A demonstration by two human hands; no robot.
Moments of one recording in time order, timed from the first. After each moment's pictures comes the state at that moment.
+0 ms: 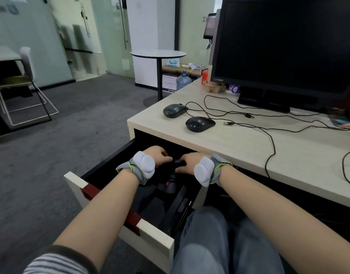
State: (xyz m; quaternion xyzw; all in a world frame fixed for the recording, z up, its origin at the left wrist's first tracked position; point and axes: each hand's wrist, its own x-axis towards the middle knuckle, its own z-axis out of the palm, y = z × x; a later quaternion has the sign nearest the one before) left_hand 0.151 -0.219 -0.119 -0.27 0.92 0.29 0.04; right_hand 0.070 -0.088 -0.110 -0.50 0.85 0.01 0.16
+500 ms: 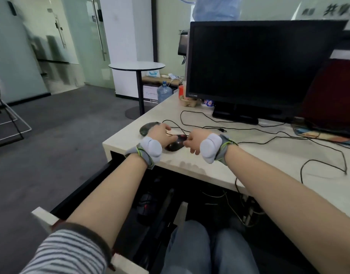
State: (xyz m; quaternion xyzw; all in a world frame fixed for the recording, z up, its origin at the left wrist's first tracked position) left_hand 0.063 -0.186 -0.031 -0.23 0.92 0.28 -0.13; right_hand 0.009 -0.049 -0.001 -0.37 0.91 -0.11 0.13
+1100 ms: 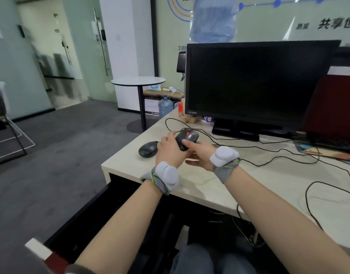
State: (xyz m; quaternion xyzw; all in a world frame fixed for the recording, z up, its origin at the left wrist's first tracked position) left_hand 0.041 -0.149 -0.013 -0.25 0.89 0.32 -0.24; right_hand -0.025 -0.056 -0.004 -0.17 0.68 -0.64 0.32
